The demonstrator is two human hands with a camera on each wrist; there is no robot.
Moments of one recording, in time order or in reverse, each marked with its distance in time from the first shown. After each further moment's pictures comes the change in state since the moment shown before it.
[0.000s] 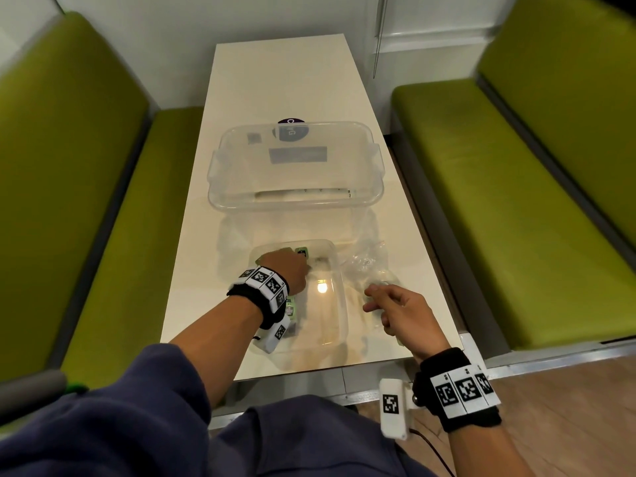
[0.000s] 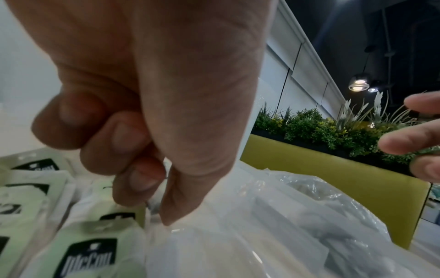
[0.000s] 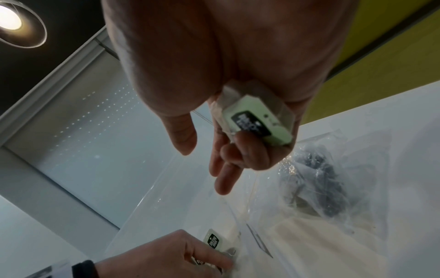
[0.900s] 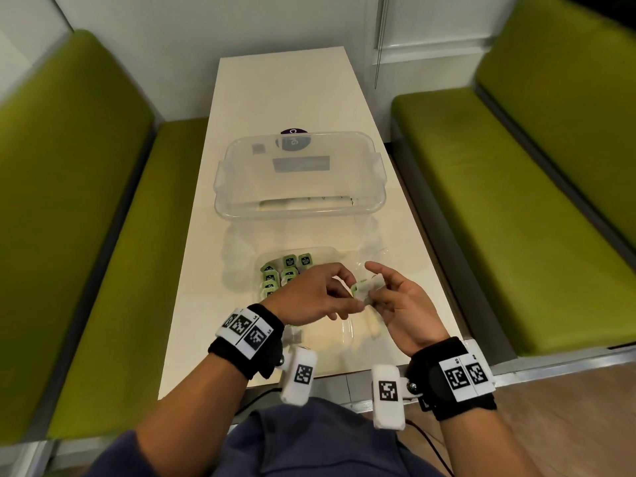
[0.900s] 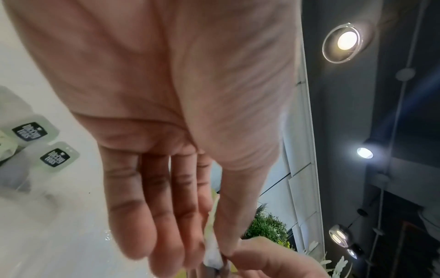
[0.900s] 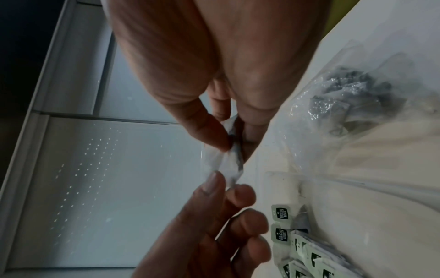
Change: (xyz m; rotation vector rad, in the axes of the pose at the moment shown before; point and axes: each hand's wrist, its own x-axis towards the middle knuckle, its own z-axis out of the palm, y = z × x) left_hand -0.091 0.033 -0.034 -1.177 -0.084 0.355; right_hand 0.006 -0.020 0.012 0.497 -0.178 -0.021
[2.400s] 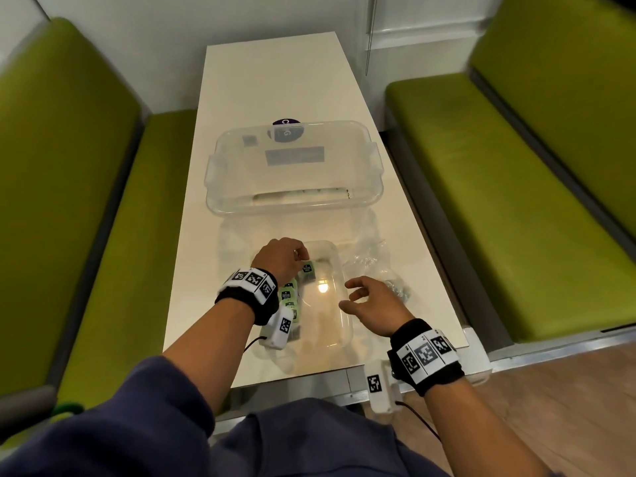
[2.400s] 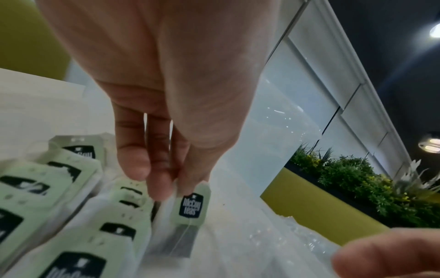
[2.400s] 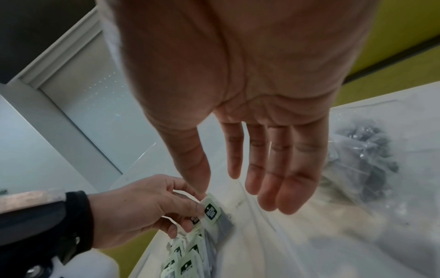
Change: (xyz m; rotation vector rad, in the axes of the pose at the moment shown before) left_hand 0.070 -0.067 -0.063 0.626 0.378 -0.218; right_hand 0.039 0.036 -0.003 -0.997 0.008 0.106
